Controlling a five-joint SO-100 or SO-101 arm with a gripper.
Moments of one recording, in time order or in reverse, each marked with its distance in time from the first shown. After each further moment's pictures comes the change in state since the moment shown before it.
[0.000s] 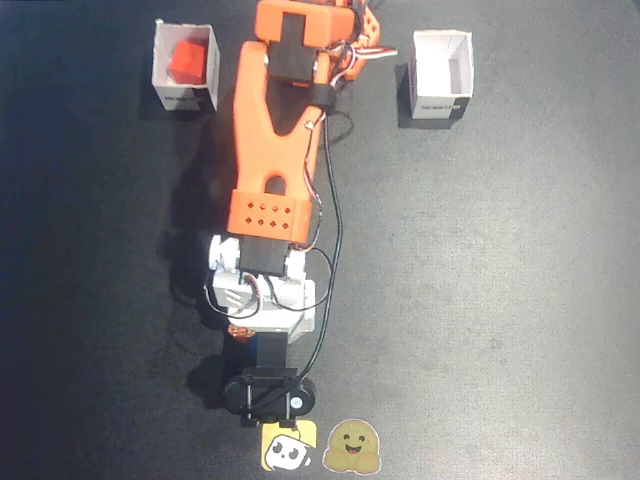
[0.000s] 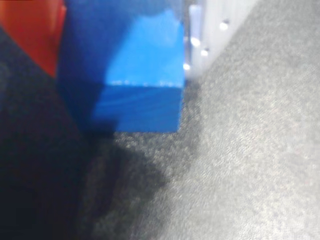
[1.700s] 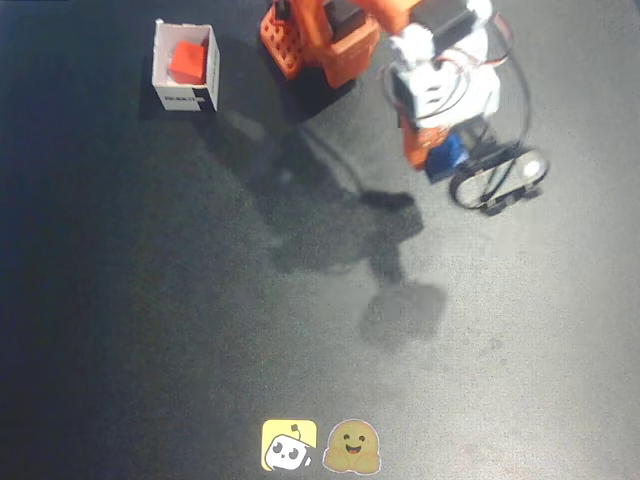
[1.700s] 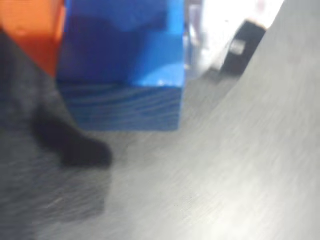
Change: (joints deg) arm -46.5 57.1 33.2 23.7 20.8
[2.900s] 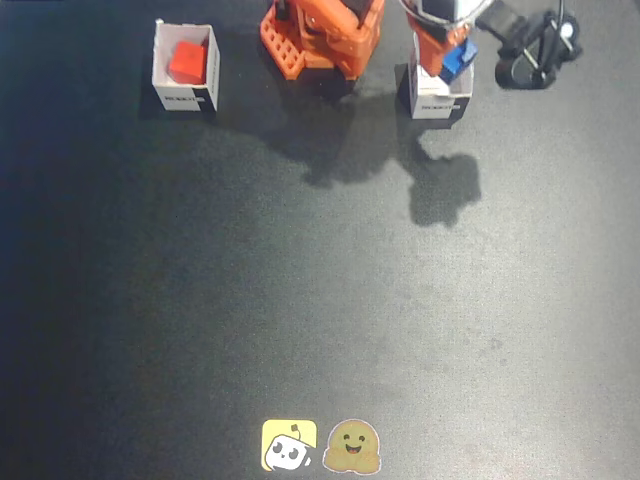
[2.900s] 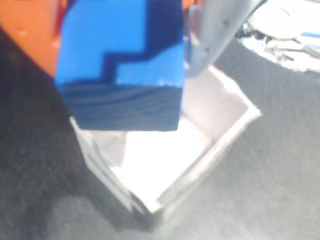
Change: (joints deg) arm -27.4 19.1 13.3 10.4 7.1
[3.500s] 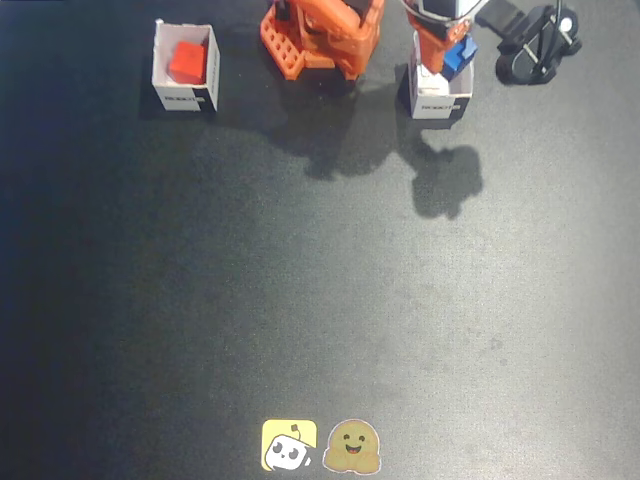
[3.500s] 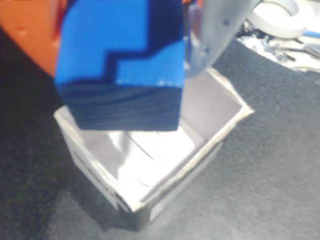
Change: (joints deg) arm -2.9 1.0 3.6 -3.2 1.4
